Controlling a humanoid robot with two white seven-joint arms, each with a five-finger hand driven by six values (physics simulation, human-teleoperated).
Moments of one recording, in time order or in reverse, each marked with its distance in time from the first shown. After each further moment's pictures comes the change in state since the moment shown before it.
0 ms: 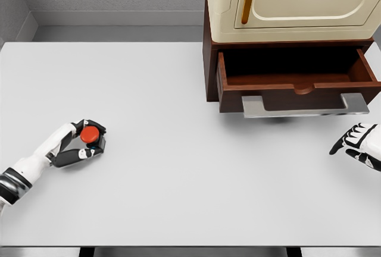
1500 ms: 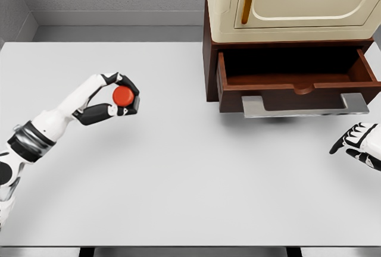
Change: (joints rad) left arm -0.215 -0.096 -0.031 -0.232 -0.200 0.009 -0.003; right arm -0.002 0.000 -0.001 0.001 0.000 0.000 0.000
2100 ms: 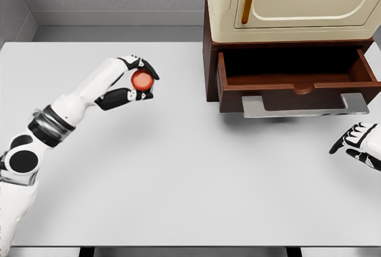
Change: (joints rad) left arm -0.092 -0.135 0.000 0.000 -0.287 -0.033 0.001; right arm 0.000 0.000 0.000 -0.001 0.000 0.000 0.000
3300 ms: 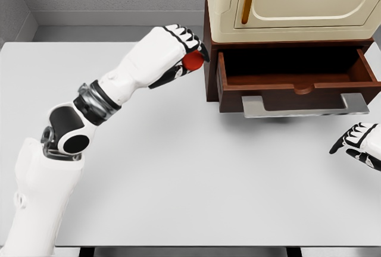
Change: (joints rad) left arm -0.158 -0.256 -0.038 -0.002 -0.525 -0.164 0.004; right arm 0.000 0.000 0.000 0.001 0.000 0.000 0.000
